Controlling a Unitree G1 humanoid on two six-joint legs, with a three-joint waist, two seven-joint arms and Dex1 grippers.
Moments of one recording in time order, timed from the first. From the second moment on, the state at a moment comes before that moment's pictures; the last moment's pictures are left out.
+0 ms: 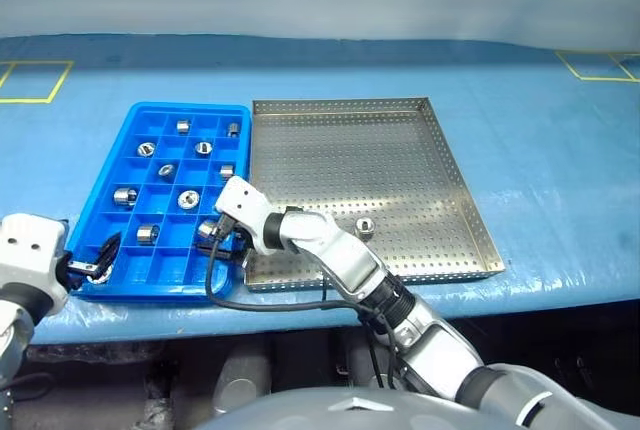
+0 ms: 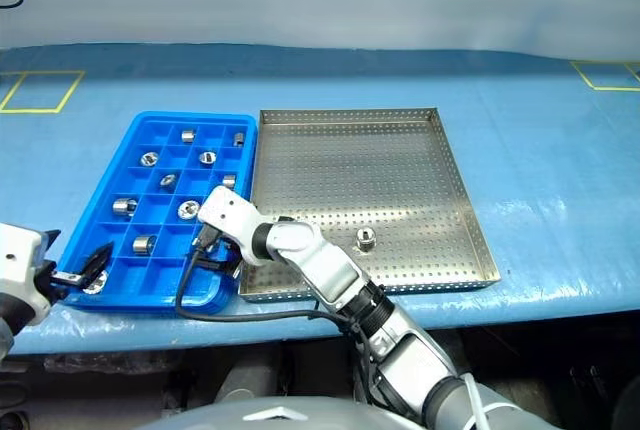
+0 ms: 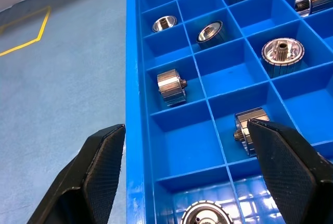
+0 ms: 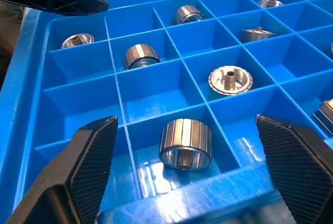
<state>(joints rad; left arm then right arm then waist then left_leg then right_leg) 0.45 0.60 0.64 -0.64 -0.31 0.67 -0.46 -0.51 0.09 0.58 0.10 0.04 0.53 0.55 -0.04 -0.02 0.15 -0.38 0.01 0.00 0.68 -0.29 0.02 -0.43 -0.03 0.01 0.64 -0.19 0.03</state>
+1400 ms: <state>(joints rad) -0.02 0.48 0.01 -0.51 -0.33 0.64 -0.52 -0.13 -0.19 0.22 -0.51 0.10 0.95 0.30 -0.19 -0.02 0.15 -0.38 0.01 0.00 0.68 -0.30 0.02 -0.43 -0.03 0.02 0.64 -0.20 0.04</state>
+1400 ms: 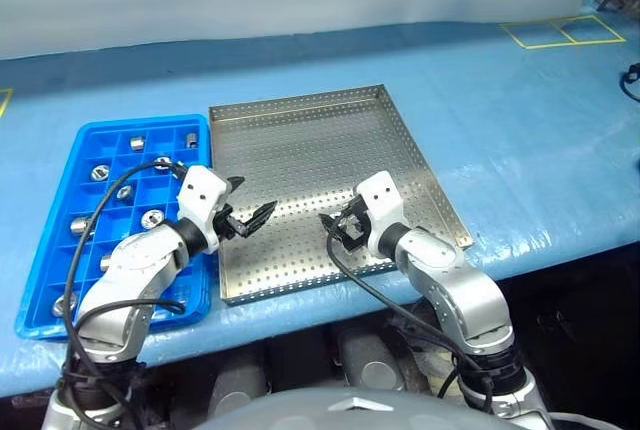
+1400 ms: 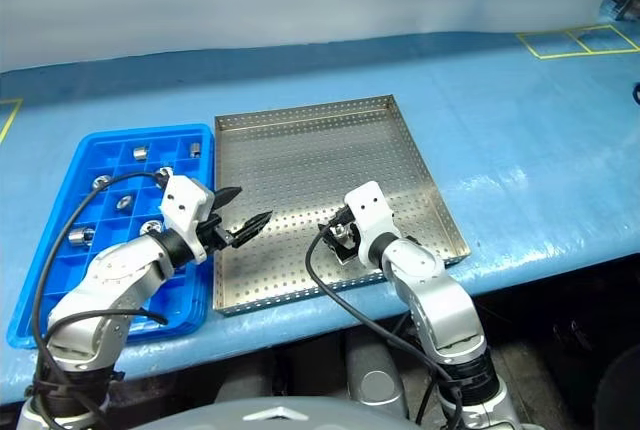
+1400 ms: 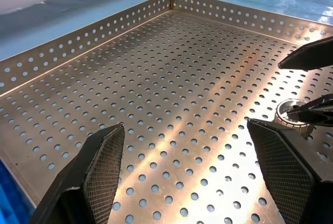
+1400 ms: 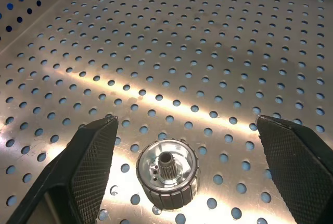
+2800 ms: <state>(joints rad) 0.08 0.53 0.08 -0.52 -0.33 0.64 -0.54 -0.22 -0.17 0.22 -0.42 0.20 0.89 0.37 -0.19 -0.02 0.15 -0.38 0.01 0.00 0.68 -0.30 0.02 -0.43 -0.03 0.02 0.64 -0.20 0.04</state>
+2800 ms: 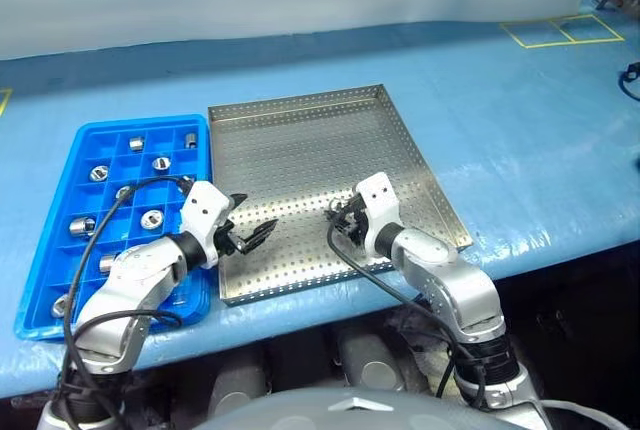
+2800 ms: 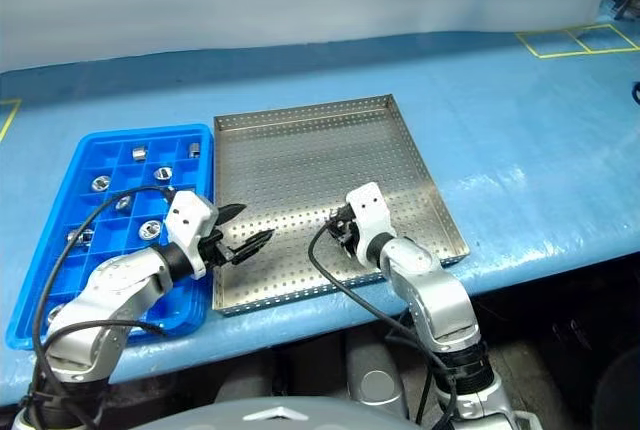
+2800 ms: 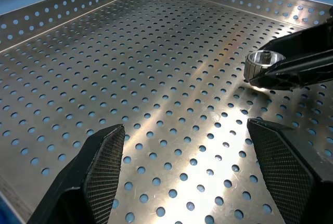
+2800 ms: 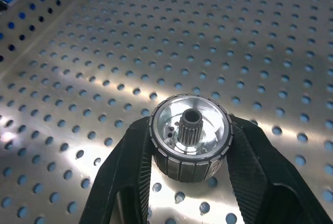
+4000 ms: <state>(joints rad) 0.94 0.14 0.78 -0.96 -0.52 0.51 -0.47 -0.62 0.09 0.72 0.09 0.19 0.59 0.76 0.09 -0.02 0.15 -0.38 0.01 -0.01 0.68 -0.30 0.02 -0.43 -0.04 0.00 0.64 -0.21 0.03</state>
